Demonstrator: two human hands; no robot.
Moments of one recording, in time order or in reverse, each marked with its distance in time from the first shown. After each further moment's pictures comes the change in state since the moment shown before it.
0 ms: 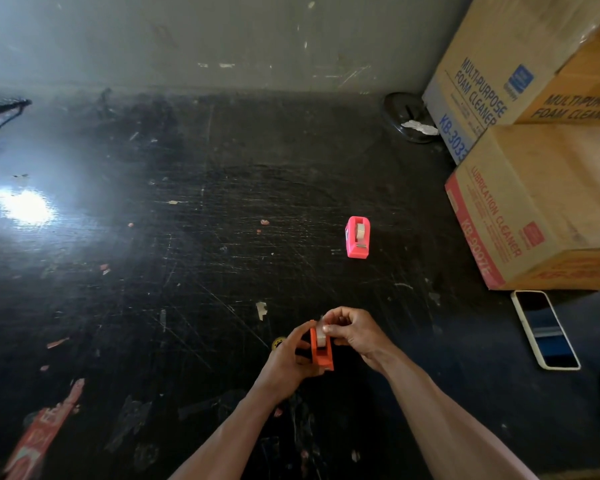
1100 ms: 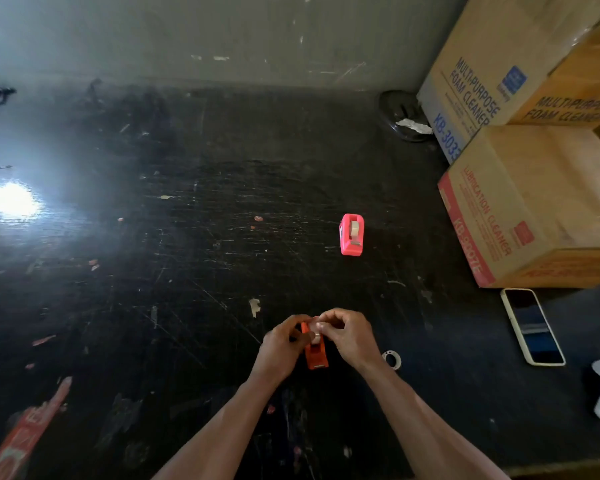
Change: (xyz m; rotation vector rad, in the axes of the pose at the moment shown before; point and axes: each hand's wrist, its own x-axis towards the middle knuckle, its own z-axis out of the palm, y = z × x) left_hand 0.009 0.022 -0.003 0.050 0.147 0.046; right_hand -0.017 0.006 0.016 -0.294 0.218 -0.239
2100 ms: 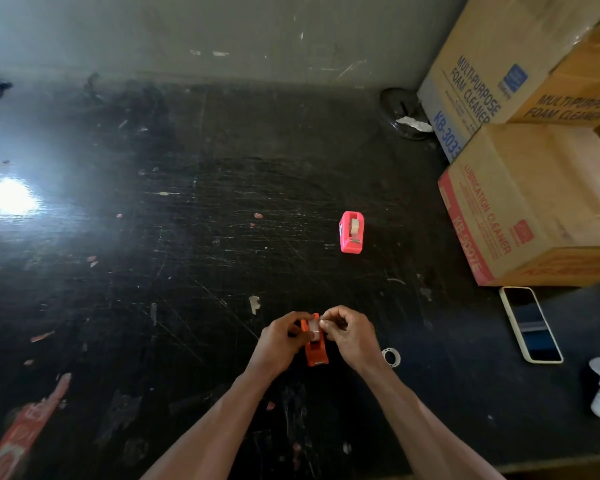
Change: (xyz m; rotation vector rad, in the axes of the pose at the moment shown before) left_hand 0.006 -0.003 -0.006 0.006 -0.032 0.003; right_hand -0.007 0.004 0.000 -0.039 0.050 -0.042
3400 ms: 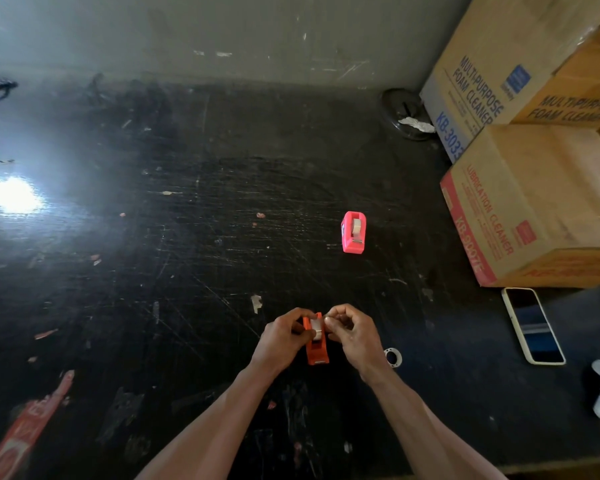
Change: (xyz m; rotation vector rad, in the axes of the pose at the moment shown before) left_hand 0.000 0.007 -0.002 0.079 0.011 0.046; right_hand -0.006 -0.002 -0.001 0.196 0.030 0.059
